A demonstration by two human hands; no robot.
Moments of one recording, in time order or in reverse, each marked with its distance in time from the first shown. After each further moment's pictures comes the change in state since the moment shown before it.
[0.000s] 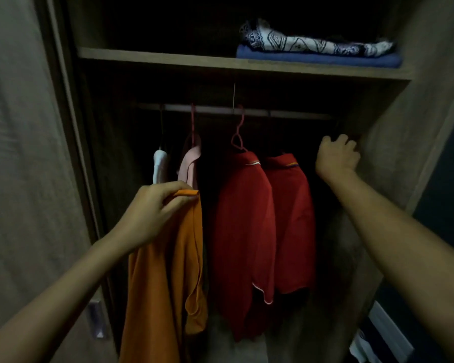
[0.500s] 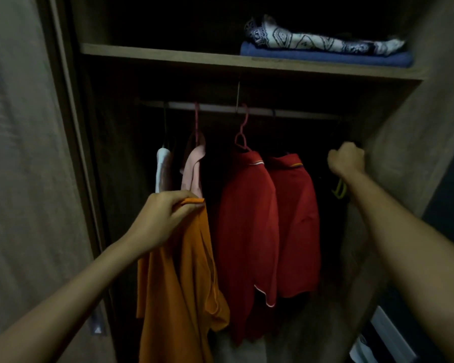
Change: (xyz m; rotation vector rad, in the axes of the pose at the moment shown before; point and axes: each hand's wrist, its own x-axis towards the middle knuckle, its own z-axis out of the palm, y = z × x) left_hand 0.005 -0.013 0.028 0.019 -0.008 -0.046; right_hand 0.025 0.025 0.015 0.487 -0.021 0.174
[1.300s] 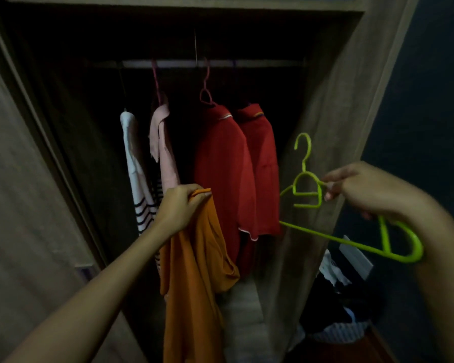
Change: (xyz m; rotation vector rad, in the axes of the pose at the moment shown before) left_hand -0.030 -0.012 0.088 -0.040 -0.084 -0.062; right_hand -0.219 0.054 -0.131 0.077 -0.663 0.071
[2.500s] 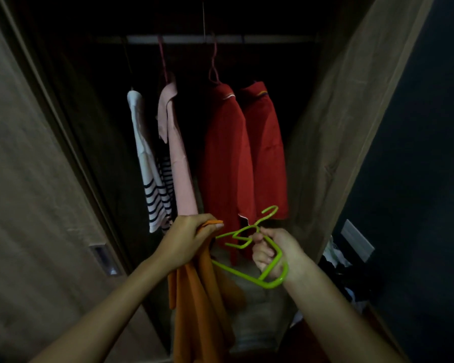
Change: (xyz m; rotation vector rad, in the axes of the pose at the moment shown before) left_hand -0.086 -0.005 0.005 -0.098 -0.211 0.041; right_hand -0.001 0.007 0.203 1.558 -0.362 0.631
